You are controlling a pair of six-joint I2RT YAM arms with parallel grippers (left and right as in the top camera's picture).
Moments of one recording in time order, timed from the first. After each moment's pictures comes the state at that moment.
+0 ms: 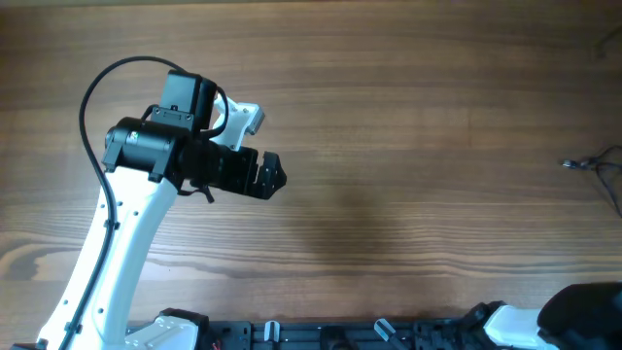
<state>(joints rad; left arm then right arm) -0.23 1.37 1.35 -1.26 0.41 0.00 -0.80 1.56 1.63 -0.12 0.07 0.41</state>
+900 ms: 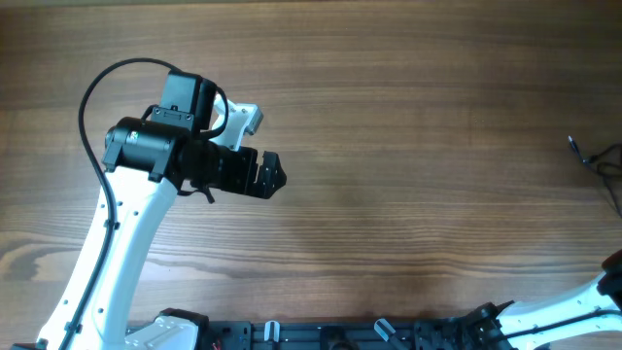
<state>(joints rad) -0.23 1.37 1.35 -1.27 0.41 -0.02 -1.02 1.95 1.63 -0.94 0.12 0.72</state>
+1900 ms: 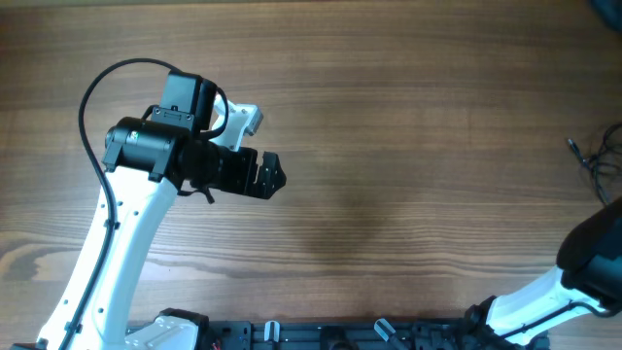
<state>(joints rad) -0.23 1.37 1.35 -1.27 0.40 -0.02 -0.53 1.87 1.62 0.90 -1.56 1.34</state>
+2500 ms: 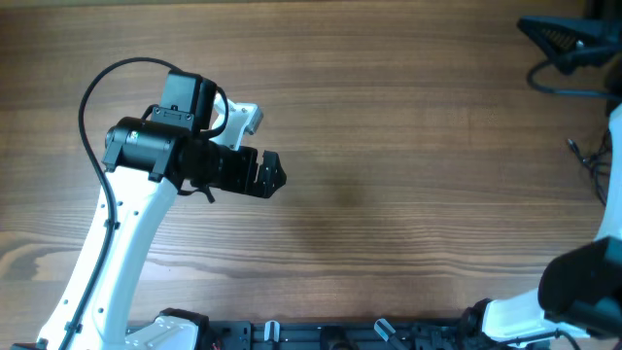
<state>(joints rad) -0.23 1.37 1.35 -1.26 0.40 -0.02 -0.37 1.69 1.62 1.43 -1.56 1.33</state>
